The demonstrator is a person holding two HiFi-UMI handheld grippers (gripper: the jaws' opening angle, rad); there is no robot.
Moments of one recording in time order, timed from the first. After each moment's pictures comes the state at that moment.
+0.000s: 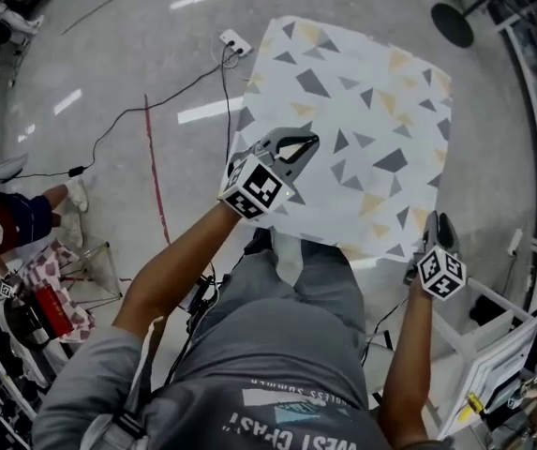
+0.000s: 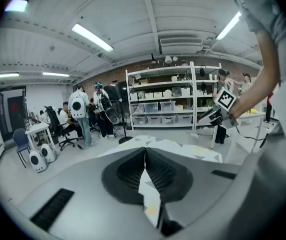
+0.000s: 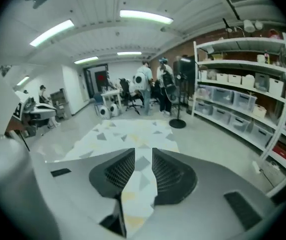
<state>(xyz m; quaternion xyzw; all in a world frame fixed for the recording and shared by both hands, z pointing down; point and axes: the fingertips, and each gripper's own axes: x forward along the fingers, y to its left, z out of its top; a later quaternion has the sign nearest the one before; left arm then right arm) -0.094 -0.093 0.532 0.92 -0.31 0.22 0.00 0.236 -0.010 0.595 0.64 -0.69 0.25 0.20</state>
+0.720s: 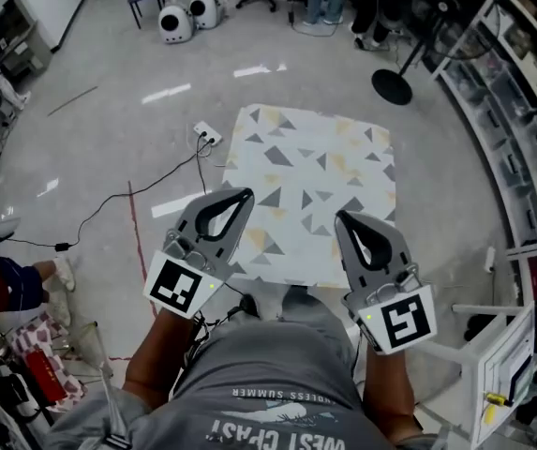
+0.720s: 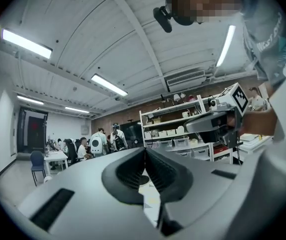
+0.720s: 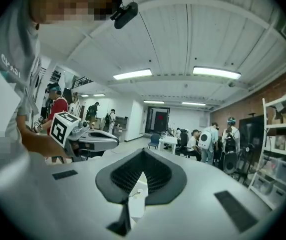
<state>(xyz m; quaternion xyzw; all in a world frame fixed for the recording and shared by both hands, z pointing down) -0.170 0.026 0.247 0.91 -0.40 0.01 -0.07 -0.058 0.053 0.226 0.41 -0.91 -0.05 0.07</state>
